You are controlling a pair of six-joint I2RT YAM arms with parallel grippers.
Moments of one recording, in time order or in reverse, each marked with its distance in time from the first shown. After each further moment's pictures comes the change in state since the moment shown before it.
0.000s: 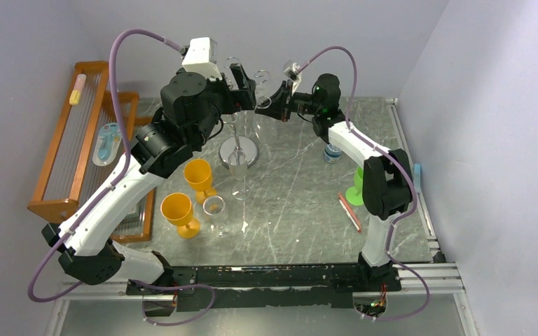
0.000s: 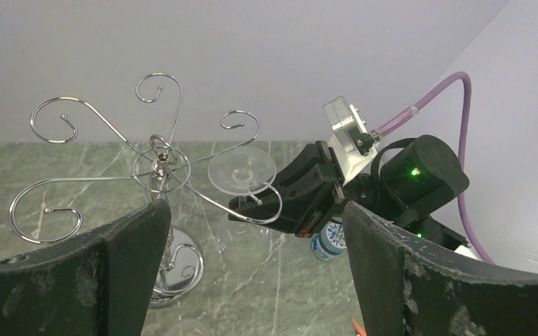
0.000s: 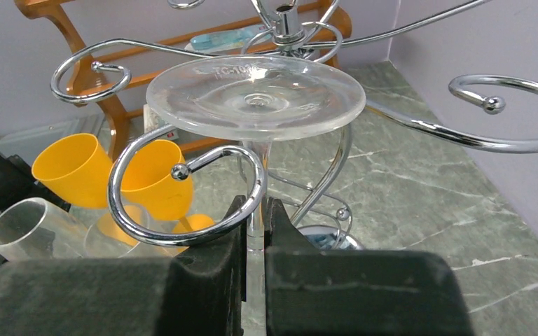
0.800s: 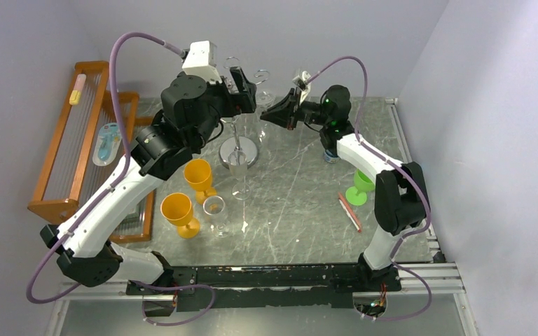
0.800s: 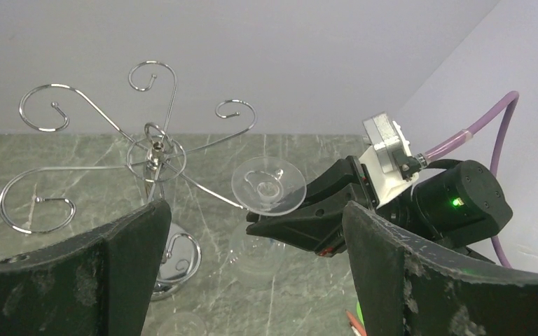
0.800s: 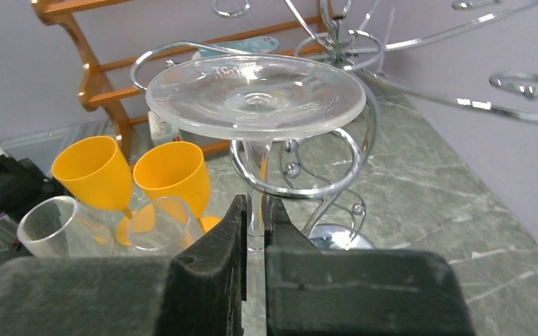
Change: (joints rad) left arm 0.000 -0.013 -0.029 0.002 0.012 -0.022; right arm 0.001 -0.167 -0.202 0.109 0.031 0.018
